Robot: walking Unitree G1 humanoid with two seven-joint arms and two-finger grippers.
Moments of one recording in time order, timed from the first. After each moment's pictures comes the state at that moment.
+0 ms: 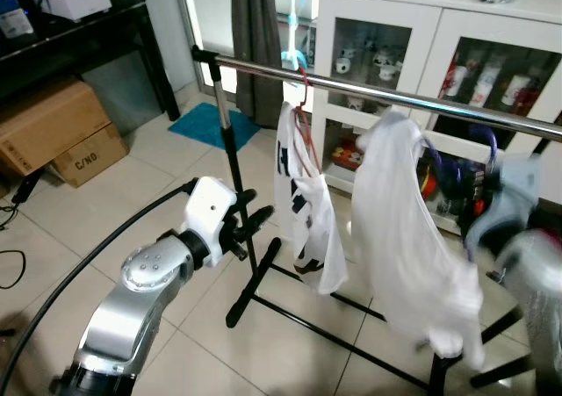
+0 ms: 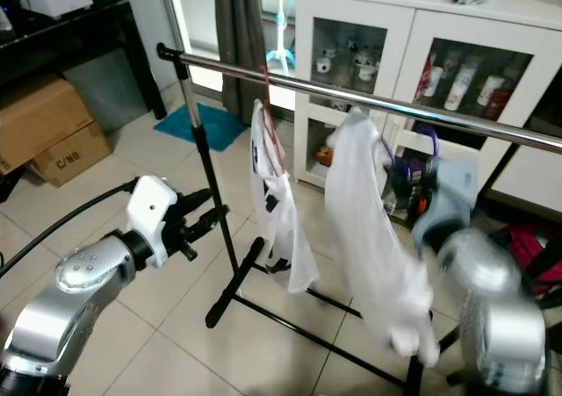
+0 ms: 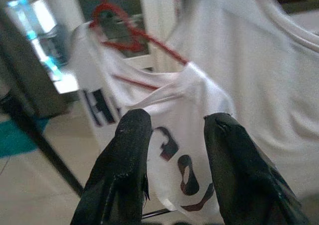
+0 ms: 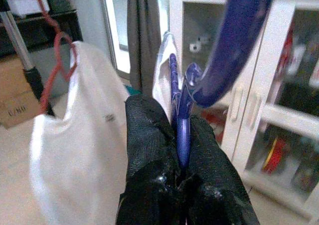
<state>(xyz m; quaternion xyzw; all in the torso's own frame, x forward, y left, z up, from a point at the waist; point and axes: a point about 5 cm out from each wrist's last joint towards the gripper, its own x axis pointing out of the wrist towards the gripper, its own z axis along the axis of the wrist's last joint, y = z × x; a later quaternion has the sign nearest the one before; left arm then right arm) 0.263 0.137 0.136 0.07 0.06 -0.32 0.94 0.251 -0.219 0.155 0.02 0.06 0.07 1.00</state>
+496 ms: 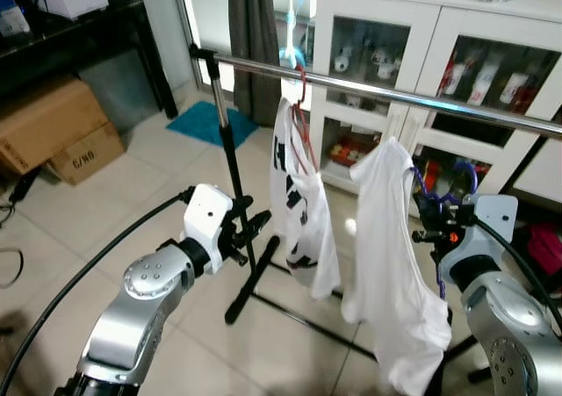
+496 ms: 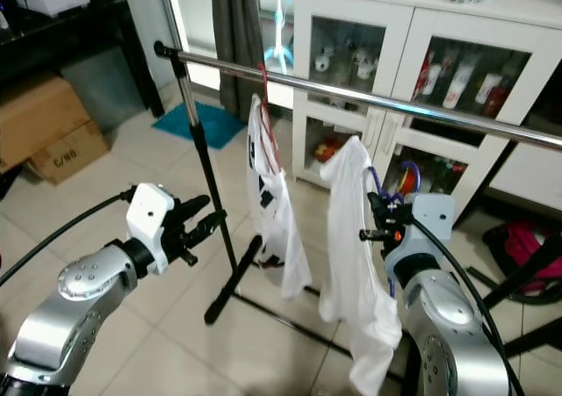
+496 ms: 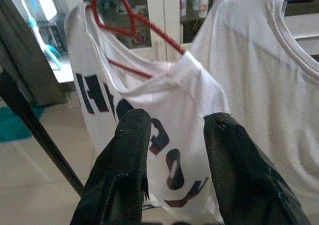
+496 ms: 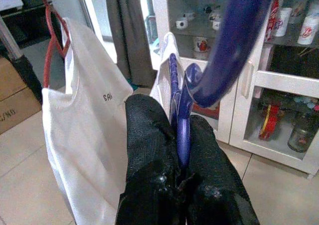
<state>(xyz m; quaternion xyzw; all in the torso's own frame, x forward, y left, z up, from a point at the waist) 0.261 0.133 0.133 0.06 0.06 -0.31 0.95 0.236 -0.196 0.141 0.04 0.08 0.03 1.00</state>
